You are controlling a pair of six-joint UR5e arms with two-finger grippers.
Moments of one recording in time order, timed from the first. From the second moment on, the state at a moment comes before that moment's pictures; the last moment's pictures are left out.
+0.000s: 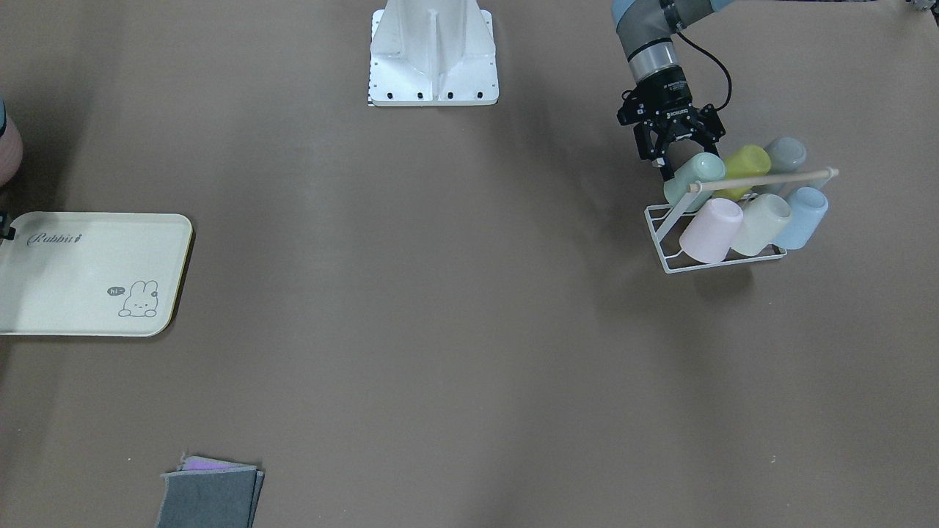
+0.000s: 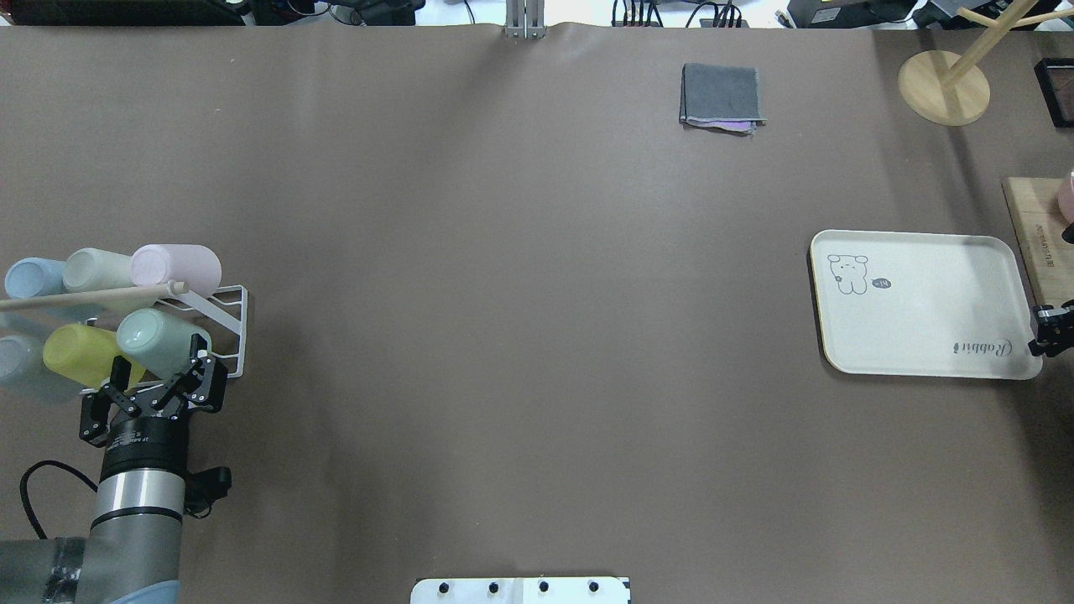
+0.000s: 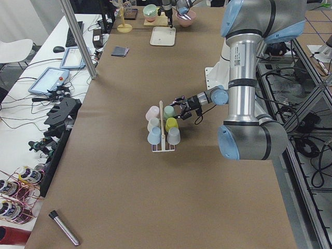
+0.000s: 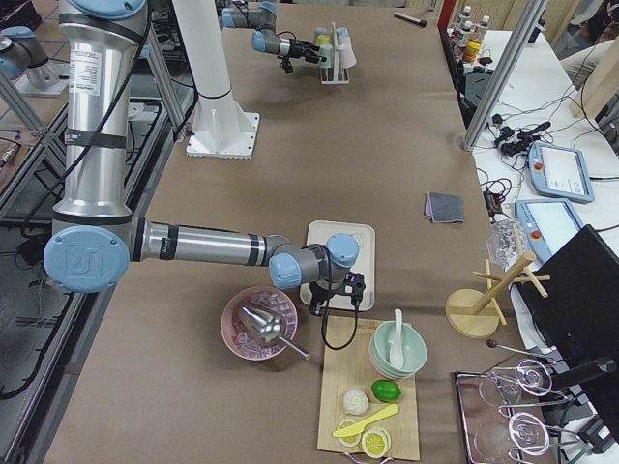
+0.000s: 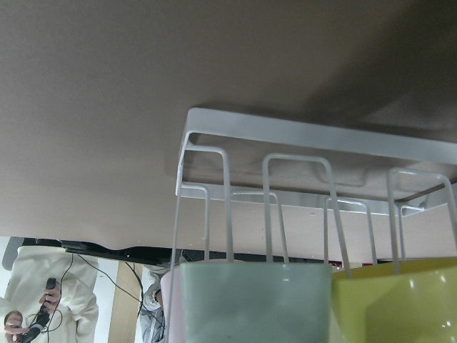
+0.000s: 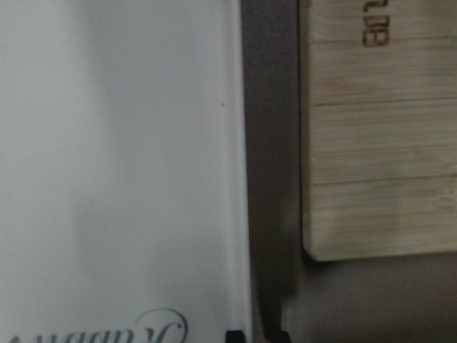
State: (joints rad) left arm -0.04 -1.45 -2.08 -1.30 -0.41 0.82; right arm 1.14 -1.67 1.51 -1.26 2.32 0.51
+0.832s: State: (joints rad) left arm -0.07 -1.50 -2.01 -1.30 -0.41 0.82; right arm 1.14 -1.67 1.50 -1.26 2.32 0.51
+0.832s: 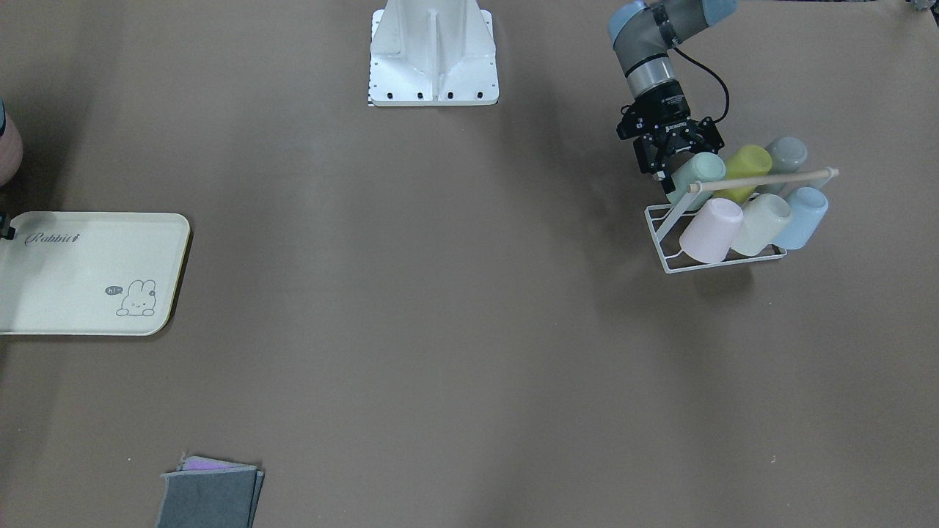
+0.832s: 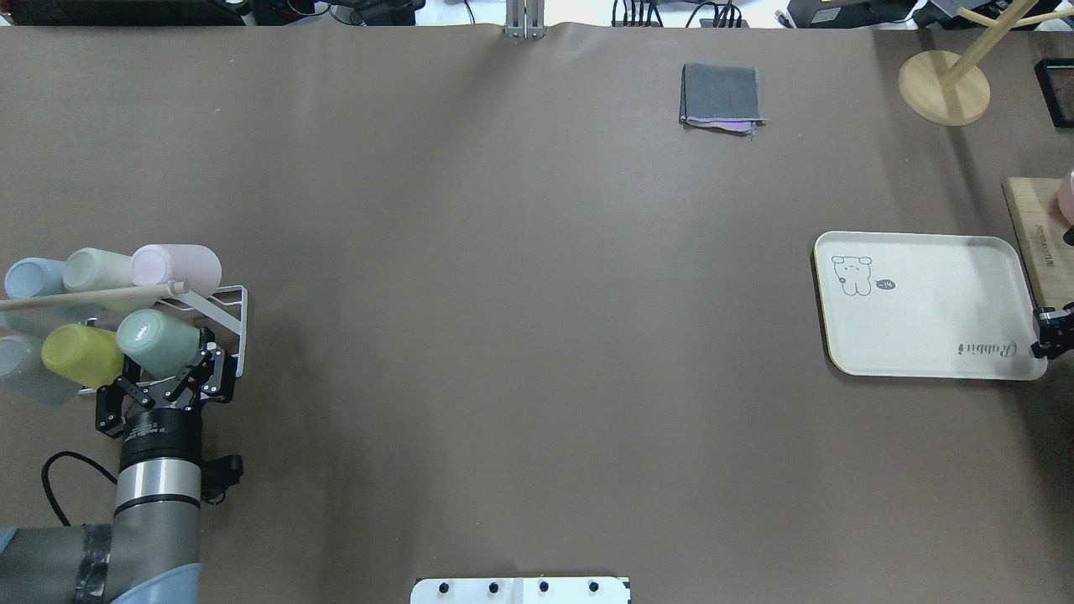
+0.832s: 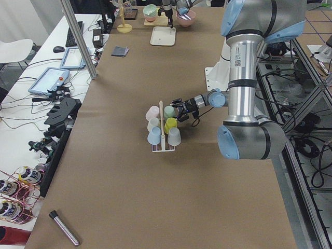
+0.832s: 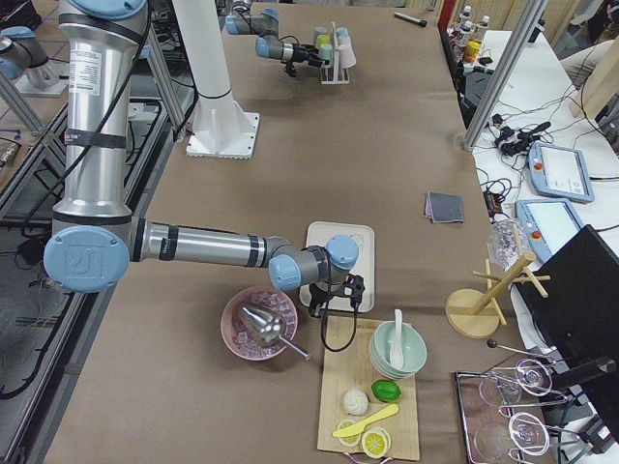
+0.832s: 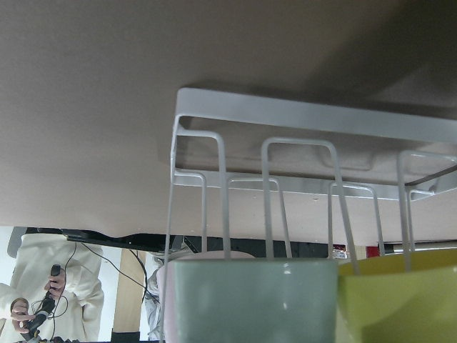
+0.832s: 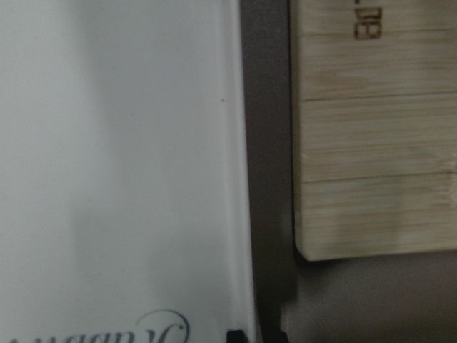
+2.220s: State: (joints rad) left arm -0.10 -1.49 -2.06 -1.30 -0.37 0.87; right arm 1.16 -1.66 1.55 -1.26 2.47 0.52
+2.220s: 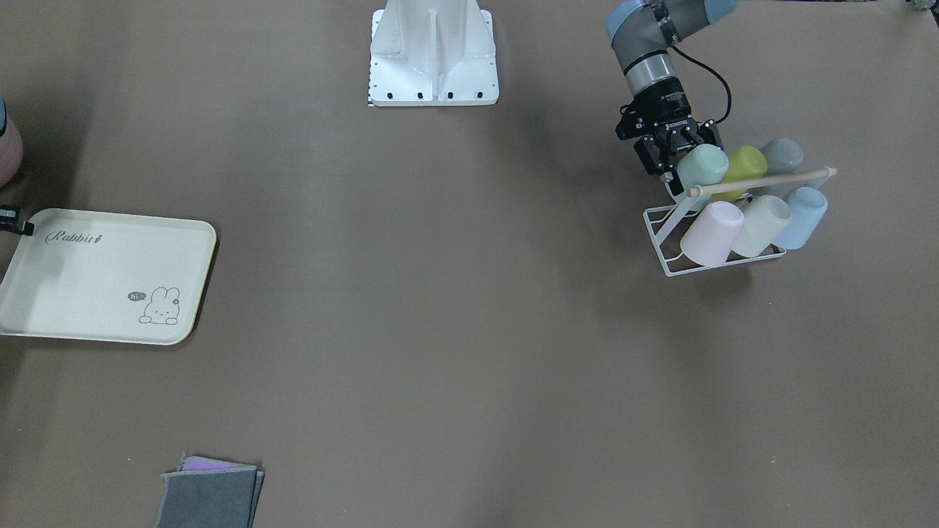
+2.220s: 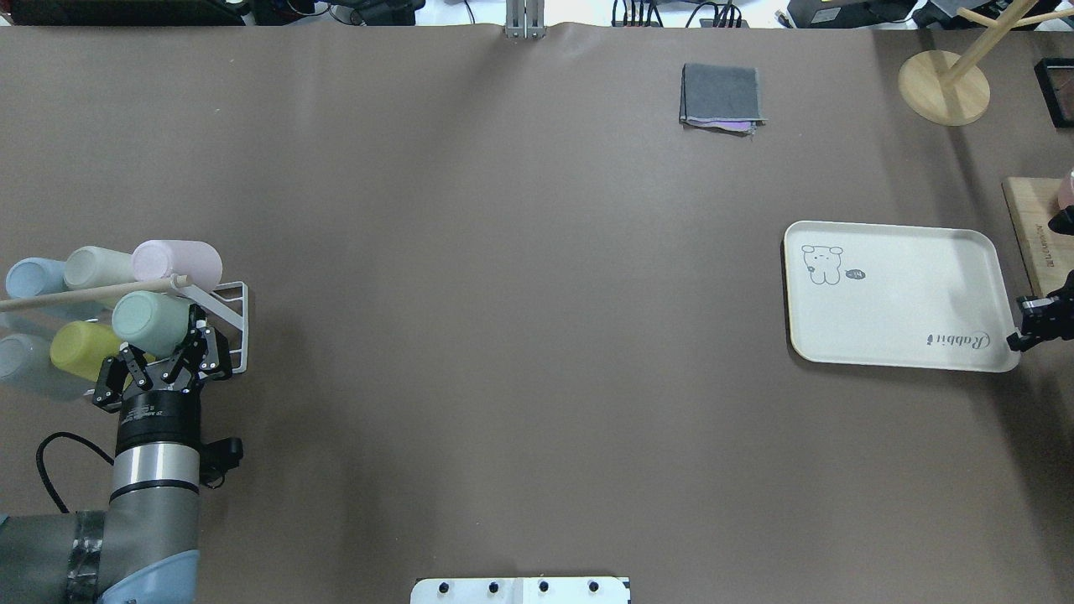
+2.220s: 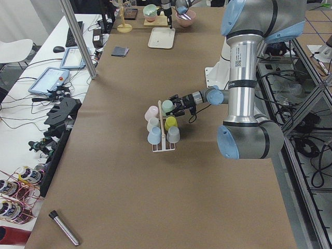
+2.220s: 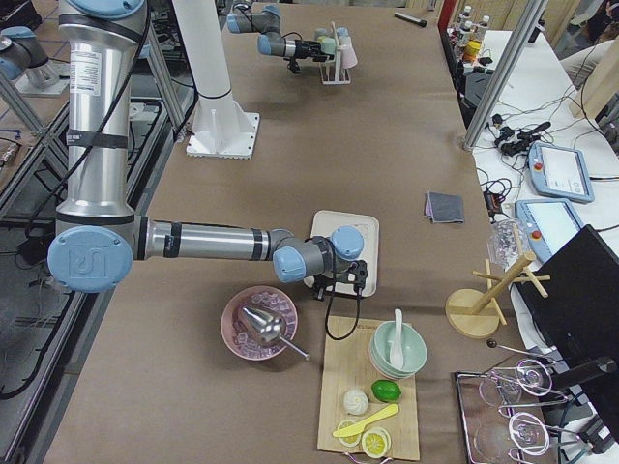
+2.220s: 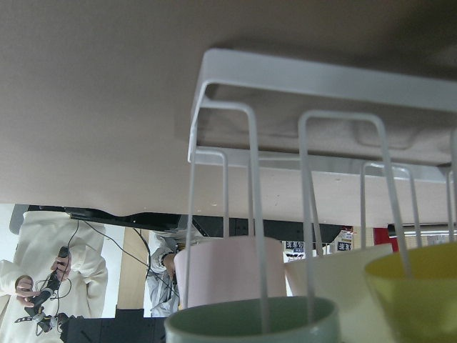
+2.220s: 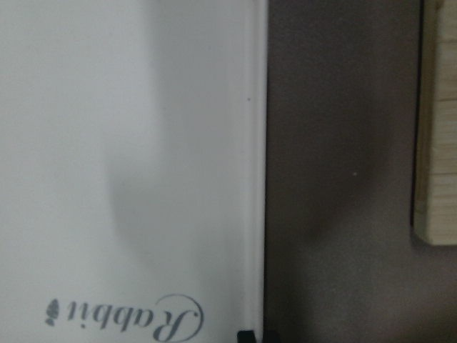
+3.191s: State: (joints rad) left arm -0.11 -1.38 -2.24 -1.30 -0.35 0.92; right arm 1.27 -1.66 1.68 -1.26 2.53 0.52
